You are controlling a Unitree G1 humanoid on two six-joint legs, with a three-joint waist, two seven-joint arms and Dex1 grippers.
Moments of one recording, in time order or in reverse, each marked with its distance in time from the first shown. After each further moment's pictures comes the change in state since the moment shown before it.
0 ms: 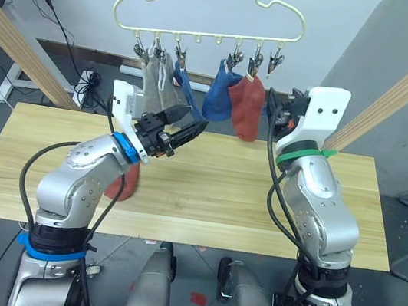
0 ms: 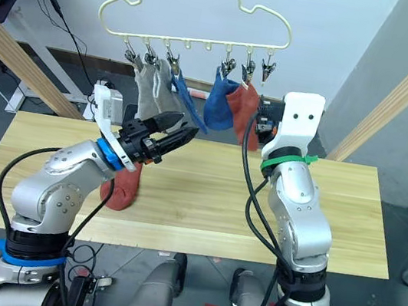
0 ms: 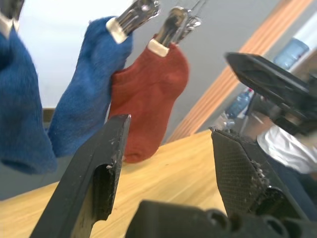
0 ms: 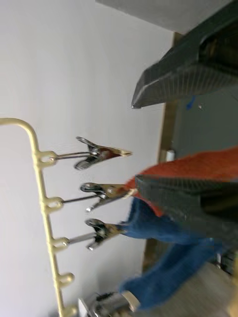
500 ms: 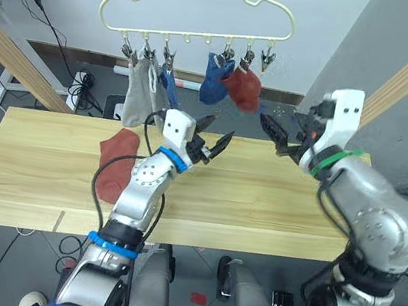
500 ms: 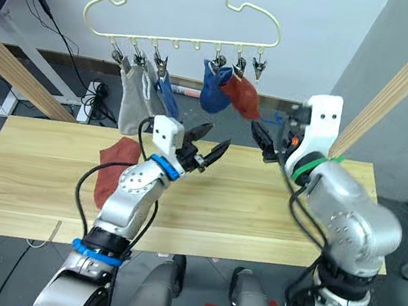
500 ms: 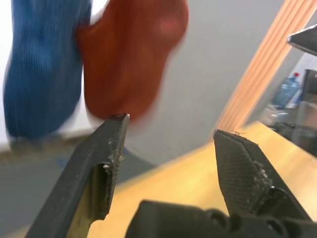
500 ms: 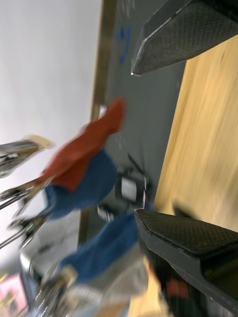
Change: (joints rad) left arm -0.009 -0.228 -0.187 0.310 0.373 -0.387 0.169; right arm 0.050 -0.193 -0.169 -0.237 0.329 0.500 0.161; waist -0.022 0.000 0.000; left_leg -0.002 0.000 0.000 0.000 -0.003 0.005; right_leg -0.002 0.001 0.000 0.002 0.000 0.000
